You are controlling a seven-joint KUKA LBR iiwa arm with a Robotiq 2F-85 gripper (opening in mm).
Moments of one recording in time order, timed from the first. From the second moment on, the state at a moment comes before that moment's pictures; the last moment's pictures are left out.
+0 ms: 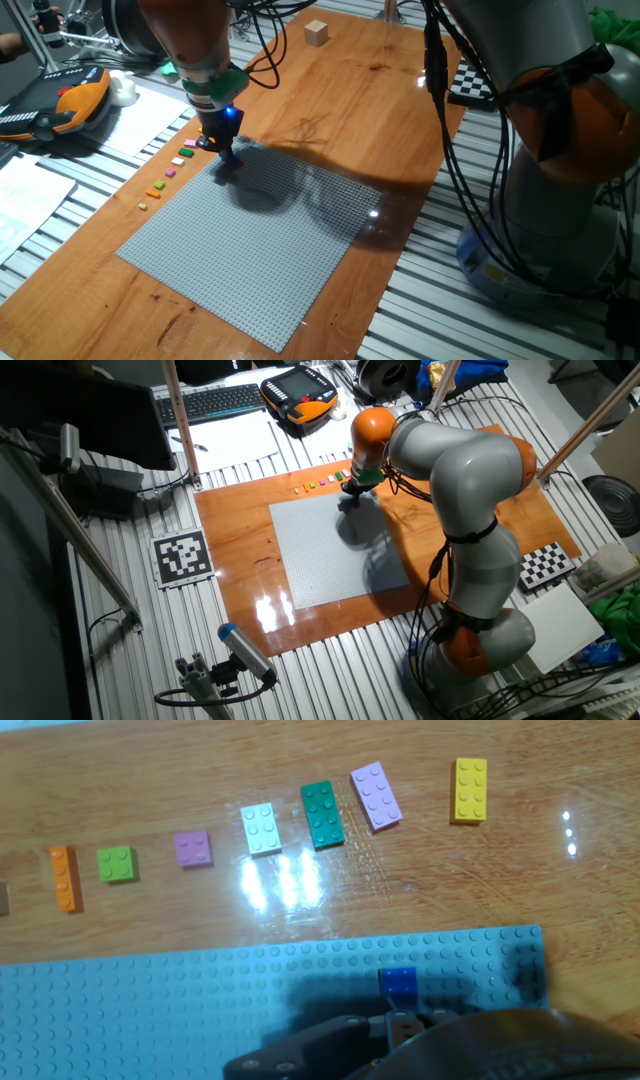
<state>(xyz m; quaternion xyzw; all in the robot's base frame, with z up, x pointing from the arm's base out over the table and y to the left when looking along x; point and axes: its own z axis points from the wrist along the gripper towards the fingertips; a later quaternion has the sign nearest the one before) 0.621 0.023 0.043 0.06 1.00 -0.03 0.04</state>
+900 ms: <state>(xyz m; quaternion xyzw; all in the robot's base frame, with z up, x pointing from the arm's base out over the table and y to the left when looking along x) 0.618 0.024 0.047 0.05 1.00 -0.03 0.03</state>
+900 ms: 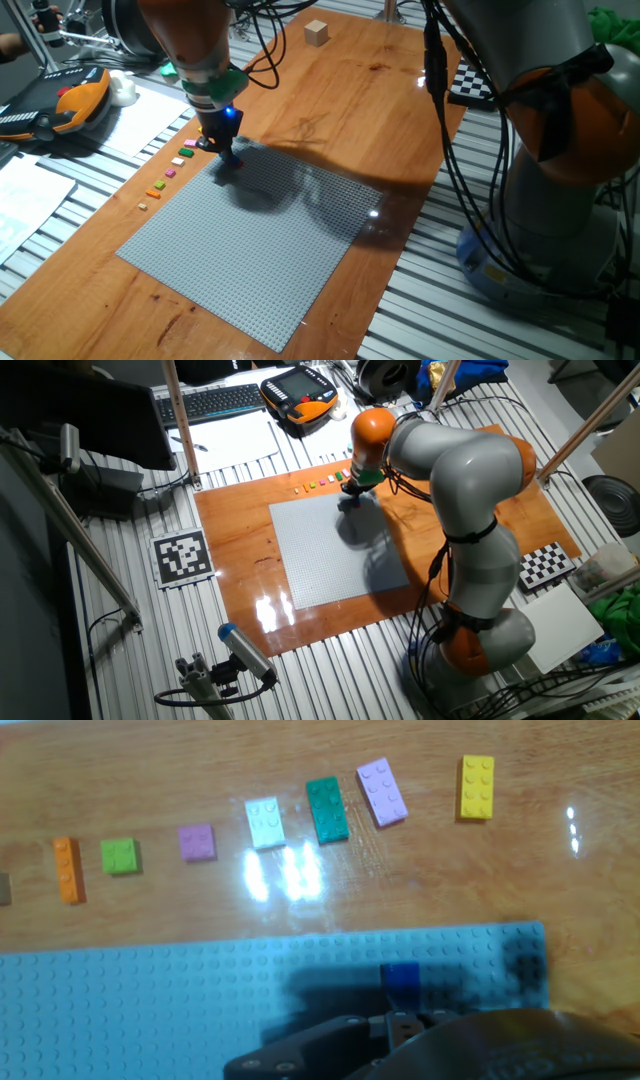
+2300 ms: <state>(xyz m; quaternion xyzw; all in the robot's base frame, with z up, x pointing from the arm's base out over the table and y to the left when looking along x) 0.619 0.022 0.044 0.03 1.00 -0.04 0.00</state>
